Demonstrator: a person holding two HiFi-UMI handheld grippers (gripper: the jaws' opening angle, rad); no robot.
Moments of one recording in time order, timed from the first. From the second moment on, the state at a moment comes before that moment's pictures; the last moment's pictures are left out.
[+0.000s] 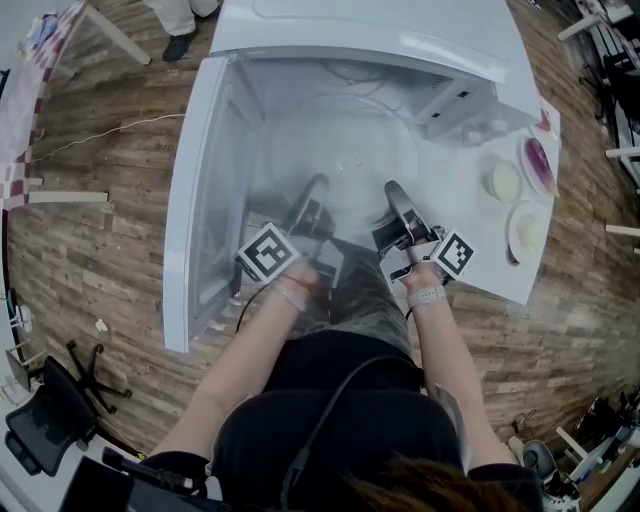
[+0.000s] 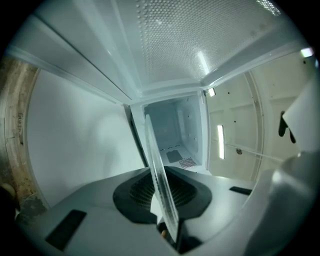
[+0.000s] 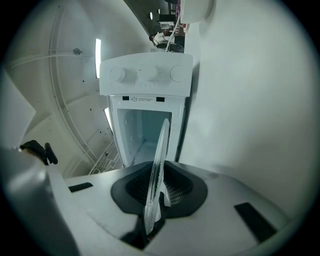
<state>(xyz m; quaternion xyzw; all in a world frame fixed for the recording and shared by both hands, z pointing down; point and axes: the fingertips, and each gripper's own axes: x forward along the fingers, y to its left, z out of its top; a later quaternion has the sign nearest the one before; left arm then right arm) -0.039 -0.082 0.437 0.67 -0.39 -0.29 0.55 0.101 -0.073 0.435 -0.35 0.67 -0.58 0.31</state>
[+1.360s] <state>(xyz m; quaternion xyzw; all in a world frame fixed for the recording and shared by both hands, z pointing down) -0.011 0.006 0.450 0.66 -0.40 -0.27 0.57 0.128 0.015 0.445 -0.35 0.66 -0.59 0.32</state>
